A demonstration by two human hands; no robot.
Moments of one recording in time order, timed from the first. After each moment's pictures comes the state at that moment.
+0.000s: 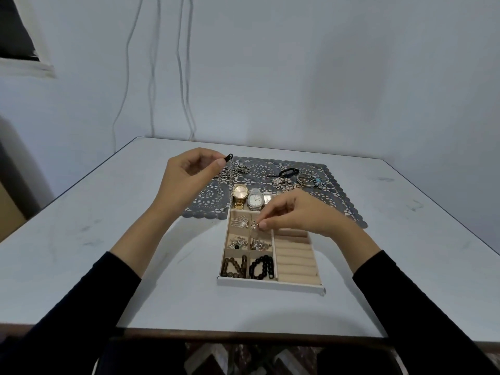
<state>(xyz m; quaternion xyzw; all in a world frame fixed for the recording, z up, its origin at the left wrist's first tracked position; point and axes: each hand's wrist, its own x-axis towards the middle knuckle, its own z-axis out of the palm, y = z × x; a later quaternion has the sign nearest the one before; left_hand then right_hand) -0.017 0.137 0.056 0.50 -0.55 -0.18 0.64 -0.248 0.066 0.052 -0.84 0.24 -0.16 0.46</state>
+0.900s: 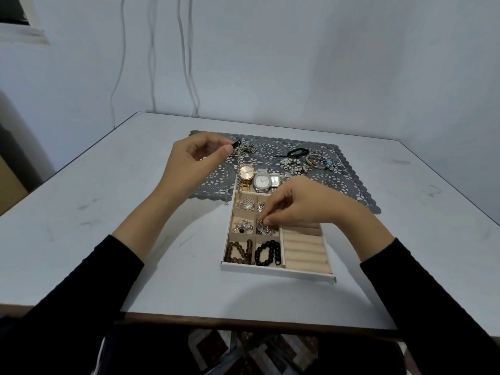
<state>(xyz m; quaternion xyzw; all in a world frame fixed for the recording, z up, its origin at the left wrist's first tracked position) -0.015 0.126 0.039 0.51 -0.56 -0.19 0.62 -0.236 0.066 0.052 -0.90 0.28 -0.06 0.32</state>
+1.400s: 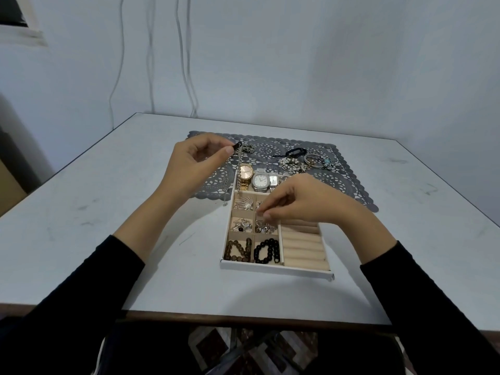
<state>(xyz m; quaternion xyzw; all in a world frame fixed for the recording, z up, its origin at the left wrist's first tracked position) -0.021 0.131 0.041 0.50 -0.57 -0.19 0.62 -0.241 0.072 0.053 -0.90 0.29 -0.10 0.31</state>
